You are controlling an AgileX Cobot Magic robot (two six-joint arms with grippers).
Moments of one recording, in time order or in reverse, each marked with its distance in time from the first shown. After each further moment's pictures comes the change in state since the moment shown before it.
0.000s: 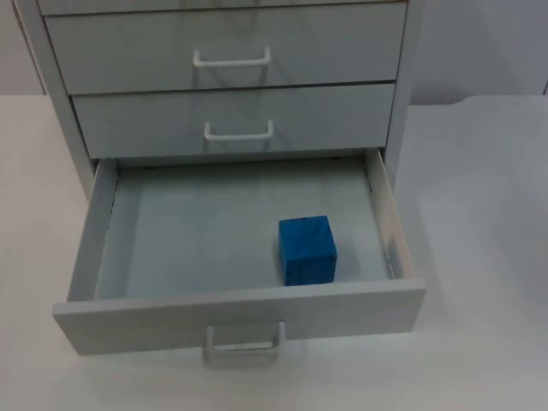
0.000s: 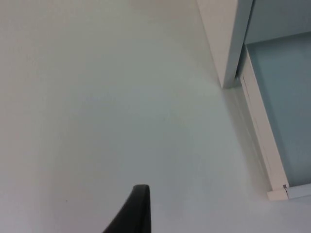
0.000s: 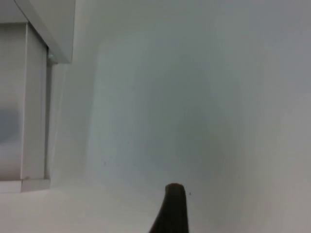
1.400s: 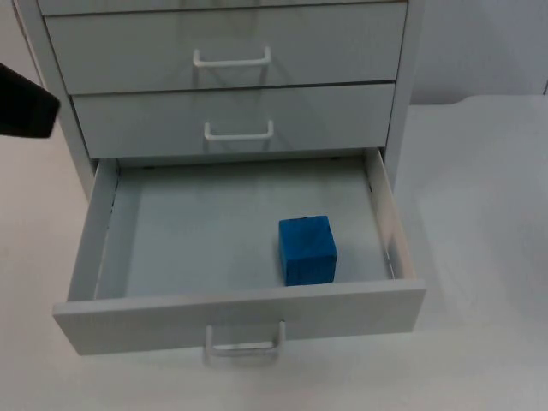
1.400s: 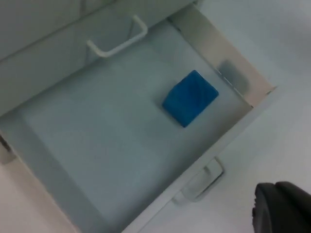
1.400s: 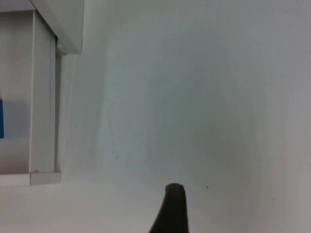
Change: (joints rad) right arm 0.000 0.008 0.081 0.032 -0.084 0.013; left arm -0.115 0.204 -0.062 -0.781 0.009 0.795
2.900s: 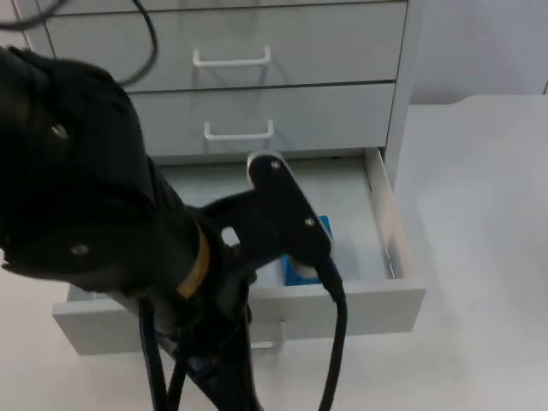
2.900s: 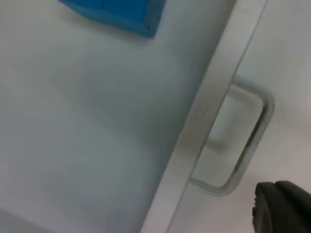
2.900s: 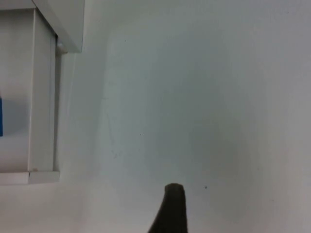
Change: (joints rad) right arm 0.000 0.000 0.000 0.000 -0.001 -0.012; left arm -0.640 0.731 -0.014 1.178 -0.390 -0.937
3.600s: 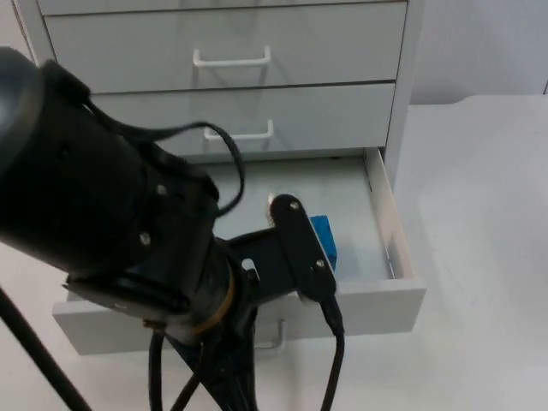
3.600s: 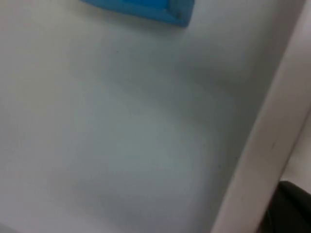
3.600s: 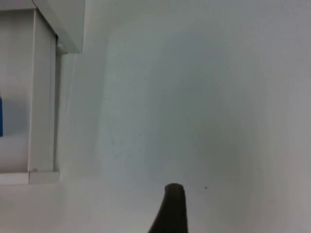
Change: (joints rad) right arm 0.000 0.000 0.000 0.000 0.000 0.000; left arm -0.002 0.196 -0.040 0.508 -0.004 -0.423
